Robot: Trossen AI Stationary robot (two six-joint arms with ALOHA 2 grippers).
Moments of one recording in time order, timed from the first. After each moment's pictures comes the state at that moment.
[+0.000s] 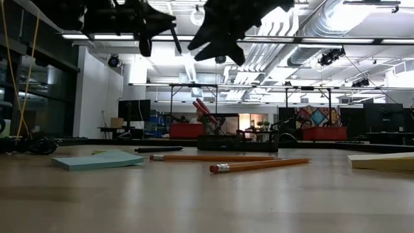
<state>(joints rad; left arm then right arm) 0.73 1.11 0.64 0.55 0.51 -0.47 -0.06 1.67 1.30 -0.24 -0.04 0.45</state>
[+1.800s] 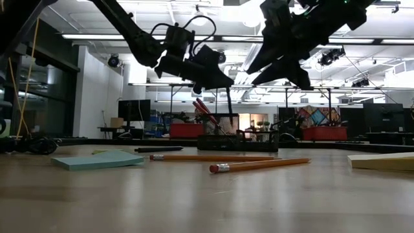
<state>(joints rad) 0.67 1.92 1.20 0.51 0.31 -0.03 0.03 1.31 0.75 -0.06 0.13 0.80</state>
